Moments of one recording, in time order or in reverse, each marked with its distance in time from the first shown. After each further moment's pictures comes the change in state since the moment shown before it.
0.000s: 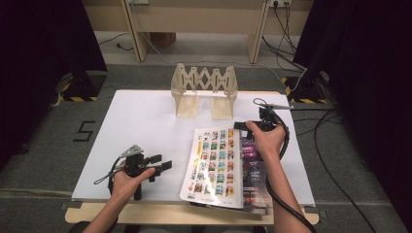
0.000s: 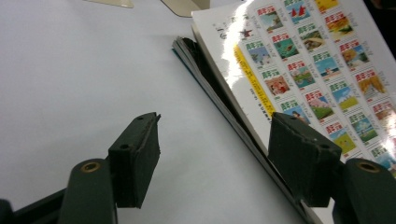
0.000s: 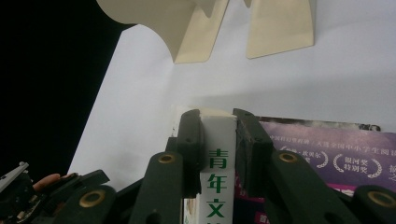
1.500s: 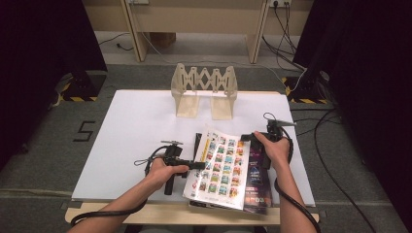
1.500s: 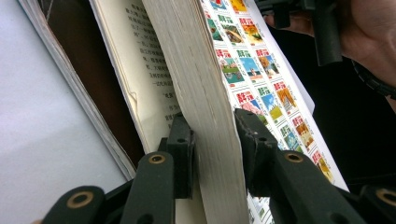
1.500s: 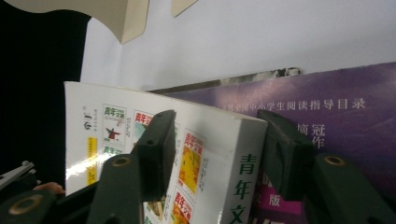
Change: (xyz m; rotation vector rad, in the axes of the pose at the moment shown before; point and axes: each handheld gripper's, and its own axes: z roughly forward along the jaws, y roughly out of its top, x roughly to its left) left arm -0.043 0.017 0.097 0.280 -0.241 -0.179; right arm -0.100 -0.020 0.036 0.119 0.048 0.231
